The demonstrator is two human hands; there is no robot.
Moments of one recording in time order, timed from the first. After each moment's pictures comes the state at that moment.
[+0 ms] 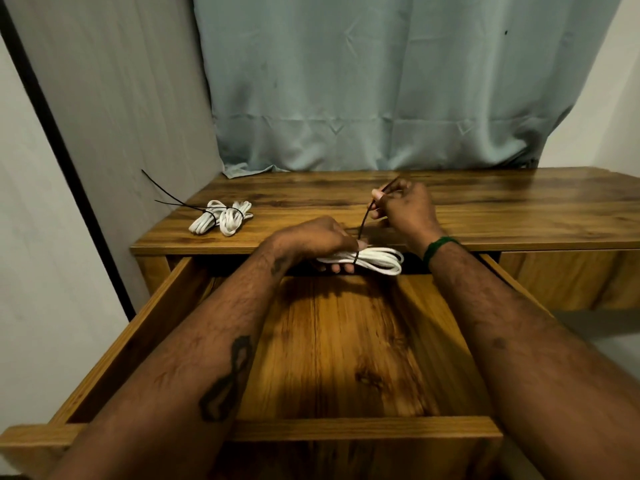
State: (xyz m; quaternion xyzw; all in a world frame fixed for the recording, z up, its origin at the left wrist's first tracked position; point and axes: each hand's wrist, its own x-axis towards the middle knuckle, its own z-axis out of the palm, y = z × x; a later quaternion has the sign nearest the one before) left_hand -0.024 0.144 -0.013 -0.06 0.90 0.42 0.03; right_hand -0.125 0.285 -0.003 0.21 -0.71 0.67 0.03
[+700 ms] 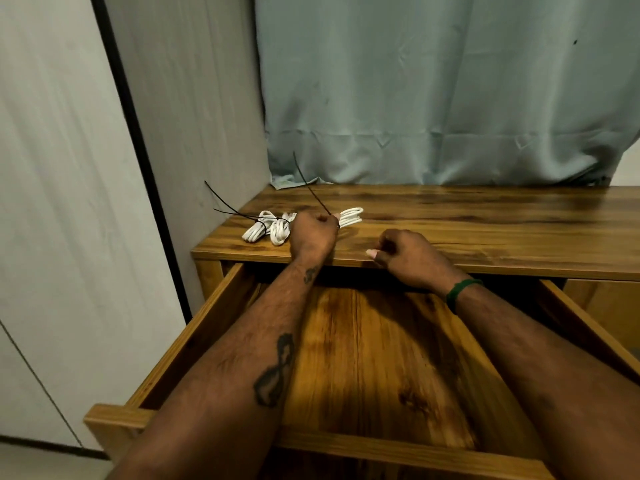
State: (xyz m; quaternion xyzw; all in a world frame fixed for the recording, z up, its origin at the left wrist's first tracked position) left_hand -0.031 0.076 -0.026 -0.31 0.75 0.42 -0.40; right_hand -0.091 0.253 -0.029 0.40 -0.86 0.31 0.04
